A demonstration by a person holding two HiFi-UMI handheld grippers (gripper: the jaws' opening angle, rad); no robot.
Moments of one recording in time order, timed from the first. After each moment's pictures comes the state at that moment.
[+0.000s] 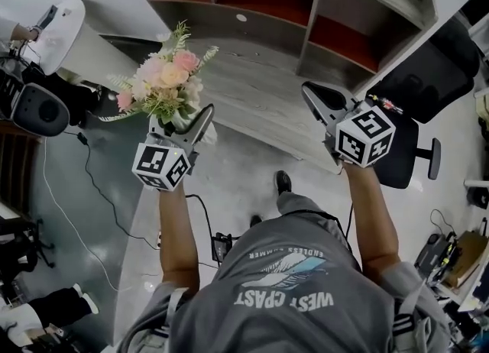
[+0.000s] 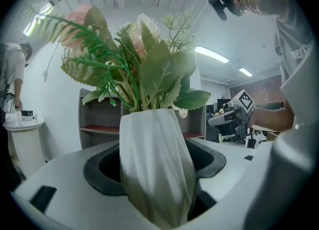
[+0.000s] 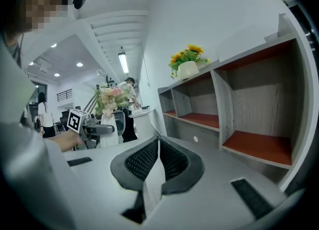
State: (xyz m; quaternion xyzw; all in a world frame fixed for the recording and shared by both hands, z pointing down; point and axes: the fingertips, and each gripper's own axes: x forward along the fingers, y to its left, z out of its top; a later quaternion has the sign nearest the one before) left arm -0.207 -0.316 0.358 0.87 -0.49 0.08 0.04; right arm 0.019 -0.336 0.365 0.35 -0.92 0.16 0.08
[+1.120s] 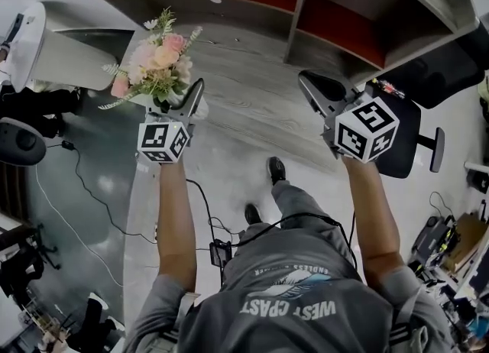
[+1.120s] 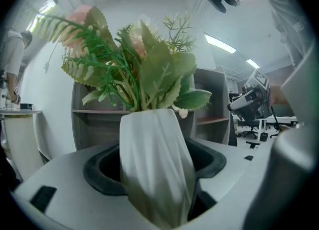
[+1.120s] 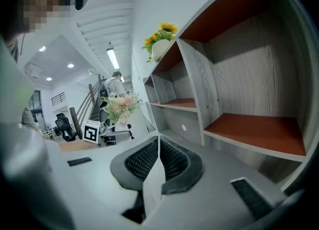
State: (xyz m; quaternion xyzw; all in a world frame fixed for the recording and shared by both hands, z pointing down) left arm -0.192 -0.430 0.478 0.85 -0.52 0.10 0.04; right arm 0.055 -0.396 0.439 0.36 -0.90 0.21 0.10
